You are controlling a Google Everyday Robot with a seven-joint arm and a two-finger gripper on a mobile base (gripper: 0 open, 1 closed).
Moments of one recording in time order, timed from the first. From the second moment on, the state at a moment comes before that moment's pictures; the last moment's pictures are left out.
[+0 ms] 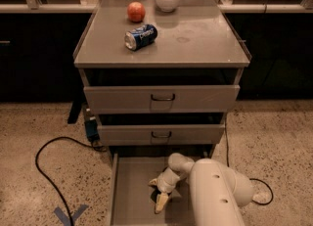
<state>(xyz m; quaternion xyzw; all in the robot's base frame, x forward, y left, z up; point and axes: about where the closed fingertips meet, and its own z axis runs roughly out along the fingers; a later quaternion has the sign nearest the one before) 0.546 0.004 0.102 -0.73 0.60 0.29 0.12</state>
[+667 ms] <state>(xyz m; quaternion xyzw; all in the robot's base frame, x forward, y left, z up) 0.546 0.004 0.102 -0.73 0.60 0.29 0.12</state>
